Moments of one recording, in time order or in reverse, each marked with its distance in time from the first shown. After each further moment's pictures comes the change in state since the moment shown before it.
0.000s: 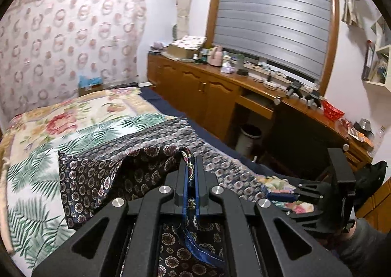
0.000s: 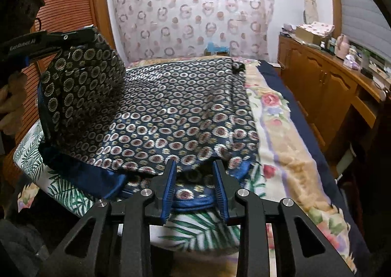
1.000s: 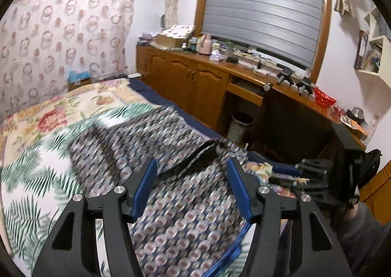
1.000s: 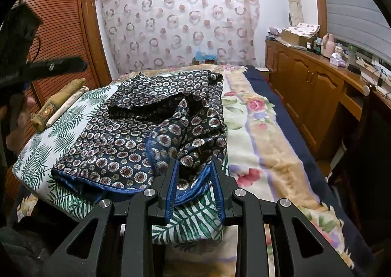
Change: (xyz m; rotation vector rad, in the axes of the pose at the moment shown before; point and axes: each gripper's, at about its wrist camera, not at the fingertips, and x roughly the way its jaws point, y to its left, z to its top) left arm -0.003 -0.005 -0.012 0.023 0.078 -0.037; right arm -0.012 -0.012 0.002 0.041 -0.049 -0.038
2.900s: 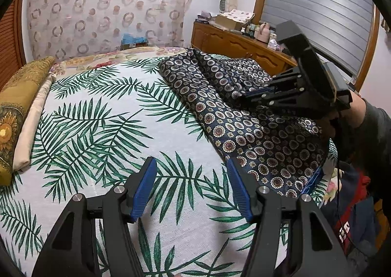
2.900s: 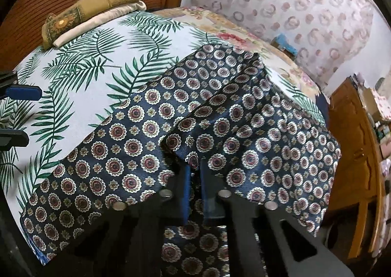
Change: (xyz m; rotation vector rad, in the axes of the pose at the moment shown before) left arm -0.033 0.104 -0.123 -0.195 0.077 0.220; right arm 0.217 0.156 0.102 -0.593 0.323 0.115
